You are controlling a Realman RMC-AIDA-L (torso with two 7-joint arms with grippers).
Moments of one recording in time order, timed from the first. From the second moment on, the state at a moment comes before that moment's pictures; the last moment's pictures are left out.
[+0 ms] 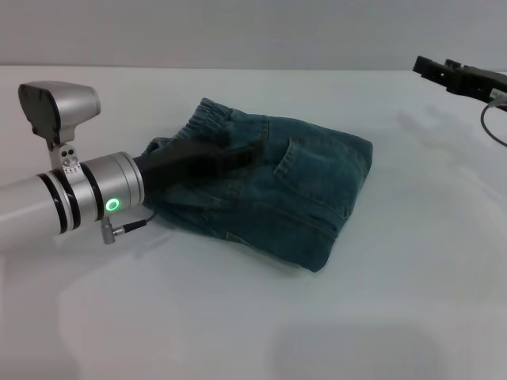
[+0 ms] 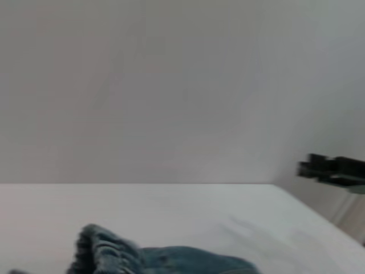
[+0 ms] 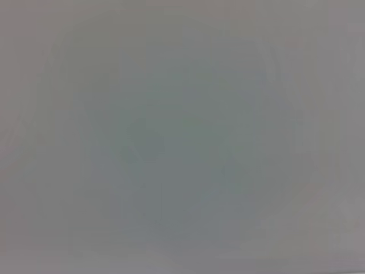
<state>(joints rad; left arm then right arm) -0.64 -2.07 1.25 0.30 1.23 1.04 -1.39 0.56 2.07 -0.82 -0.62 -1.63 -0.87 1.71</state>
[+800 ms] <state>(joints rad) -0.66 -2.07 1.23 0.33 1.22 0.77 -1.28 0.54 2.07 -0.81 -0.63 -1.57 -1.04 1.65</state>
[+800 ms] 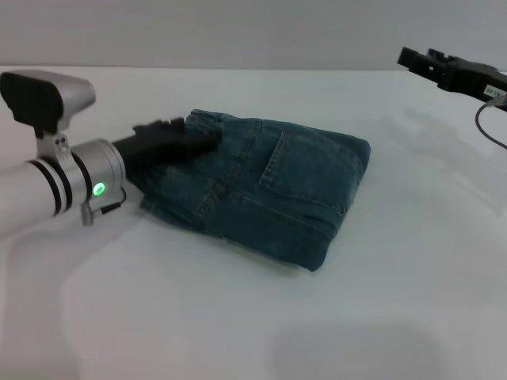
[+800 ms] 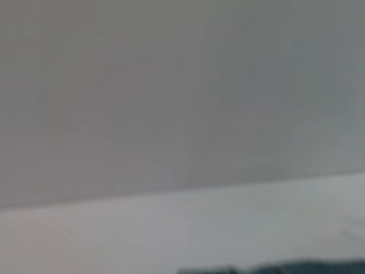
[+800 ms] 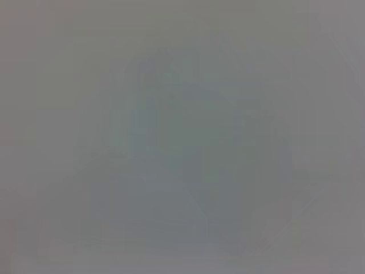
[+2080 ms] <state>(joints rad) -0.61 -2.07 0.96 0.40 1.03 0.84 -1.05 0.91 2.05 -1.05 -0.65 -2.33 -1.69 2.17</state>
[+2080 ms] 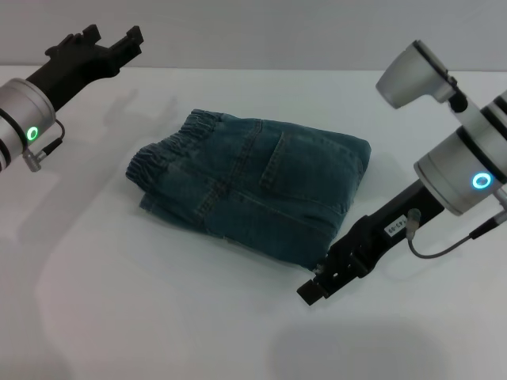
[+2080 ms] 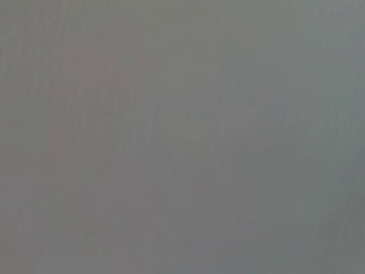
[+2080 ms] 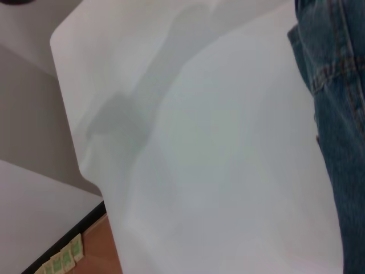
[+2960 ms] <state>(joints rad) -0.60 -2.07 0.96 0.38 1.03 0.86 -1.06 0.88 2.05 -1.04 -0.57 -2.35 -1.39 2.20</state>
